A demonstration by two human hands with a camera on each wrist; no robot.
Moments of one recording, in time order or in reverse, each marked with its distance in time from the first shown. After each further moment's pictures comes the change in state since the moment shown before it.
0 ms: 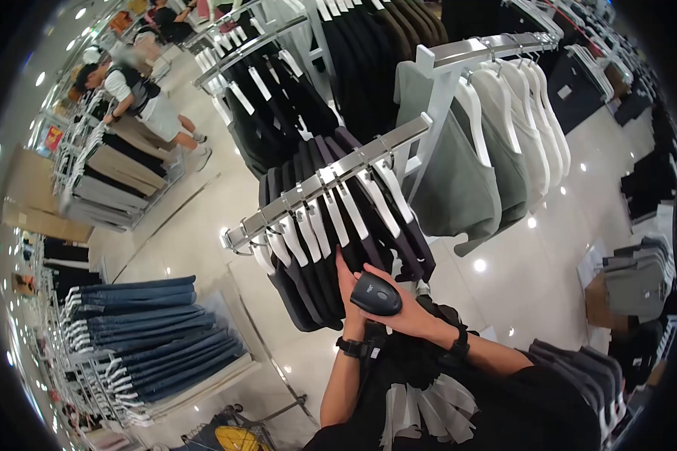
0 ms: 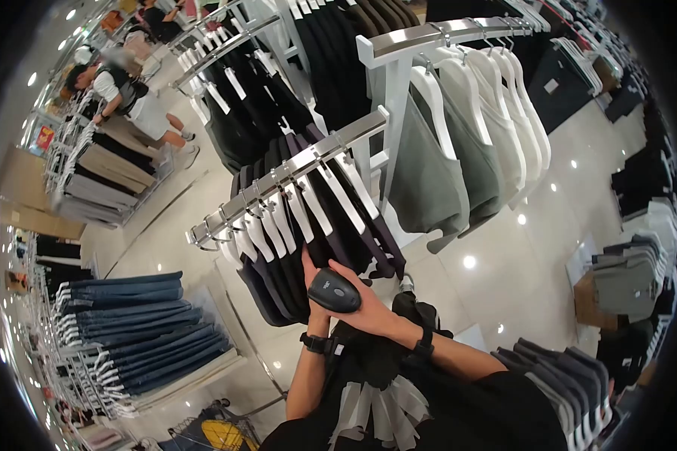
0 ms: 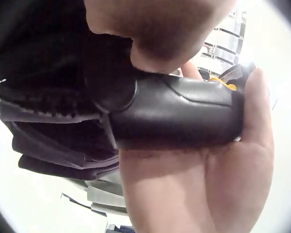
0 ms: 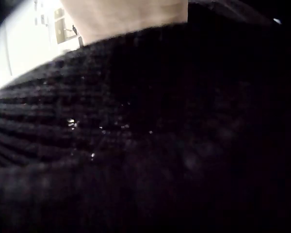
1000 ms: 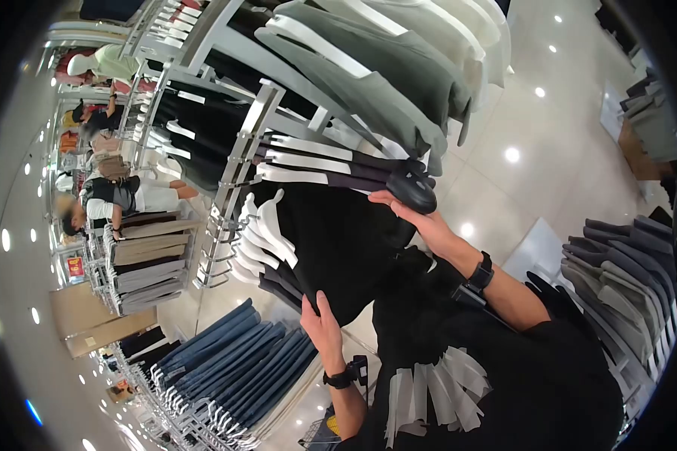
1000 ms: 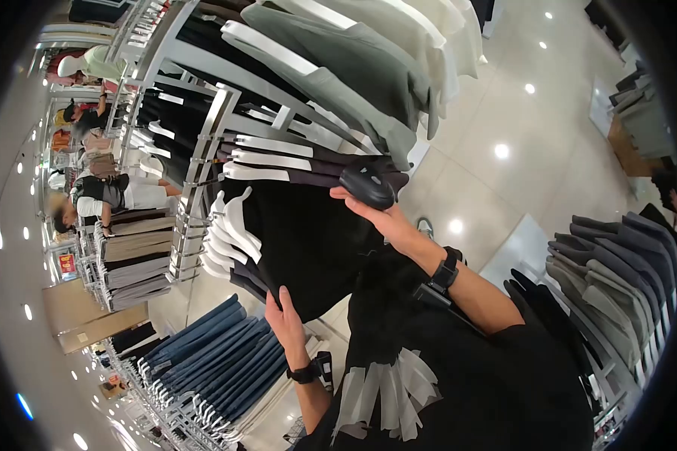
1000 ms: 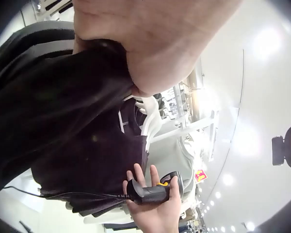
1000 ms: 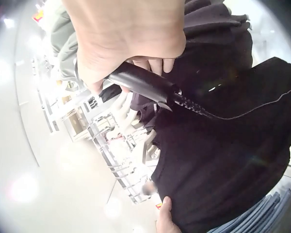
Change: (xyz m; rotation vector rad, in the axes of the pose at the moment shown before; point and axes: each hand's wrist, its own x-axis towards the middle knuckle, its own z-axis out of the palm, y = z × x) left_hand -0.080 0.125 -0.080 0.556 0.002 -0.055; right_hand -0.028 0.025 -0.076 0.478 0.477 -0.158
